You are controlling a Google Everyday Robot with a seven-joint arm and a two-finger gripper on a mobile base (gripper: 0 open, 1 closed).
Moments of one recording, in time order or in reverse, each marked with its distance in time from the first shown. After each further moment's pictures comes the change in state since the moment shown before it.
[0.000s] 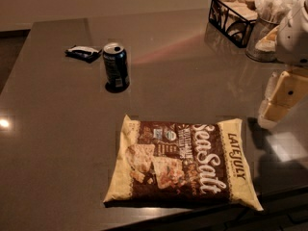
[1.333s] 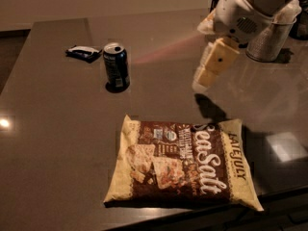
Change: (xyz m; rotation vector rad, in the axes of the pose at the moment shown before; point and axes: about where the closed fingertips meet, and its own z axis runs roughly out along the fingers) arm -0.118 -0.048 0.032 -0.083 -0.293 -0.035
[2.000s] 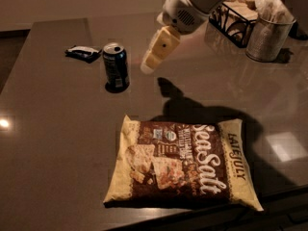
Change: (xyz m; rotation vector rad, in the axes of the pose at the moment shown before) arm -0.089 -0.046 0.062 0.001 -0.158 0.039
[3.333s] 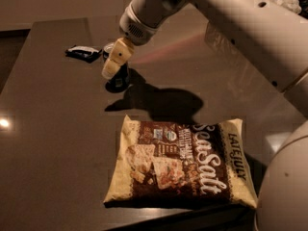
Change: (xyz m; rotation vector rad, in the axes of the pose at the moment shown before) arm -0.050 -0.012 0.107 -0.055 0.002 0.045
